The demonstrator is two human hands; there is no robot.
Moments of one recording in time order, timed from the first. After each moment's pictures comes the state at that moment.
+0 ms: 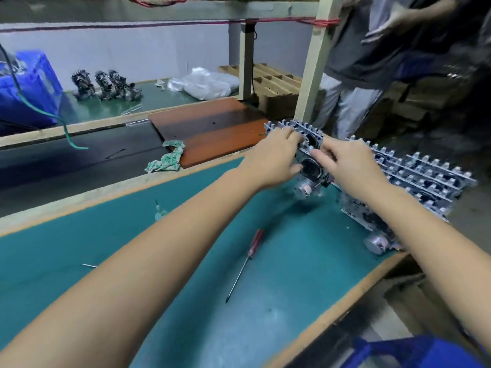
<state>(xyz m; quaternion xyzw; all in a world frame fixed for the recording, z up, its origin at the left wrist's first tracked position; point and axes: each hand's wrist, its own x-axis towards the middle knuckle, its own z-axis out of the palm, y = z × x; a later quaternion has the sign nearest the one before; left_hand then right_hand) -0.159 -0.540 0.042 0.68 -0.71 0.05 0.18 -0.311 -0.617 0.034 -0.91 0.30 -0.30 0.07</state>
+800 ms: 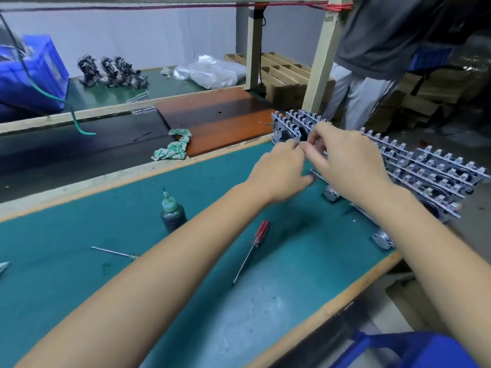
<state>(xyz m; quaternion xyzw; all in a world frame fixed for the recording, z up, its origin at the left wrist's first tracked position) -0.180 -0.506 0.034 0.72 -0.66 -0.05 0.21 -0.292 -0.571 0.048 -0.91 0.32 -0.27 -0.01</state>
